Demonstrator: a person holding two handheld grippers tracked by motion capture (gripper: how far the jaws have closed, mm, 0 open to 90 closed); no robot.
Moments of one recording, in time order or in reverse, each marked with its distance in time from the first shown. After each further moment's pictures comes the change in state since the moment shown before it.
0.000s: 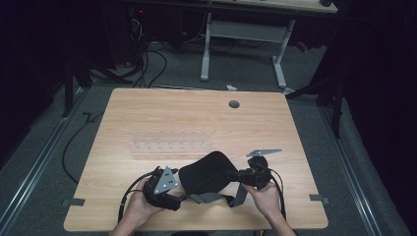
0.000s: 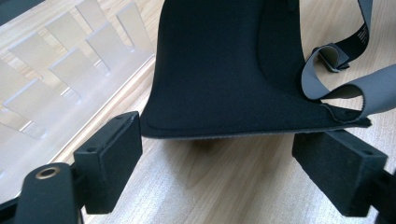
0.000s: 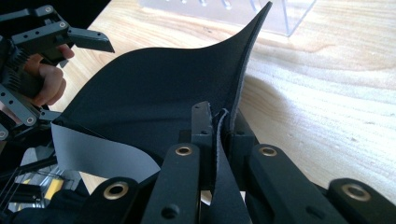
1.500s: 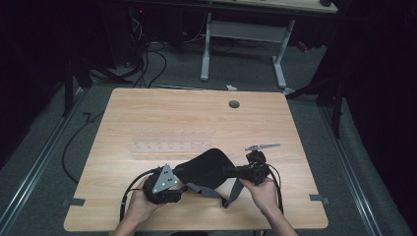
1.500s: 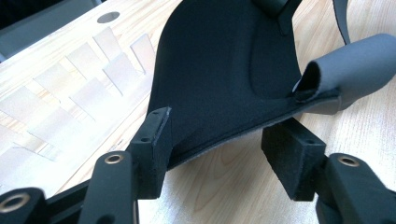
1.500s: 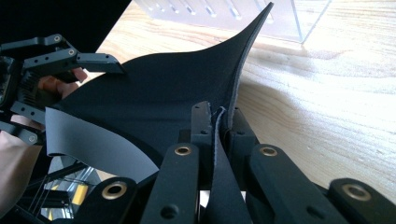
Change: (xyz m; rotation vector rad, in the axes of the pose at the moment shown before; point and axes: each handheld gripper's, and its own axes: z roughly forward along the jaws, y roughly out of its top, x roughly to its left) left arm 0.002 0.009 -0.004 -0.070 0.022 0.008; right arm 0.002 0.015 0.002 0.000 0.052 0.078
